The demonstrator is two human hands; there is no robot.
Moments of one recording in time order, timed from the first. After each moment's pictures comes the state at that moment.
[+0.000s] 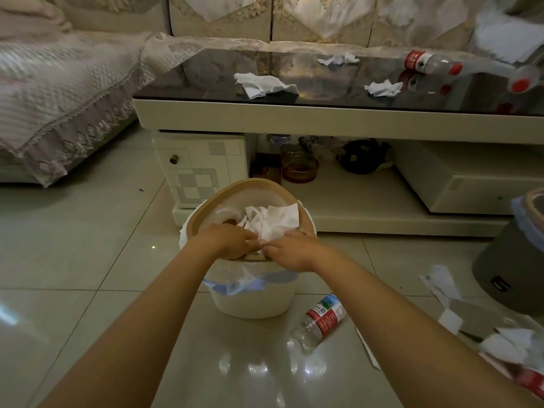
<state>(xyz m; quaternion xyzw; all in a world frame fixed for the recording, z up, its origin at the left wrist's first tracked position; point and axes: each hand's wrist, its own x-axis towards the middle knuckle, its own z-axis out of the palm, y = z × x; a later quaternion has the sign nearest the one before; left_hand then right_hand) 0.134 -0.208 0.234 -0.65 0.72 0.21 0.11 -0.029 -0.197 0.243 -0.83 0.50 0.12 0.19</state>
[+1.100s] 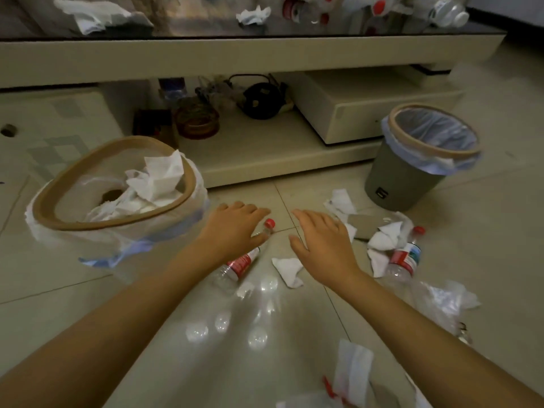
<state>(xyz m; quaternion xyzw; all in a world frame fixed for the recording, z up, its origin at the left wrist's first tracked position) -0.057 -0.147 0.189 -0.42 0.91 0.02 -0.01 -0.232 -0.067 0.176 -0.69 0.71 -0.10 0.06</state>
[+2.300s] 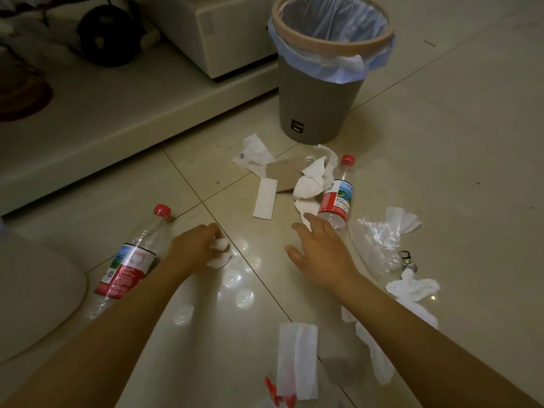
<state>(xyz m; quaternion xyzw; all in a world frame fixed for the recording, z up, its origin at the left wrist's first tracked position) -0.196 -0.187 -0.002 -0.43 0.86 0.21 0.15 -0.388 -0.013 0.051 -0.53 0.82 -0.05 0.20</state>
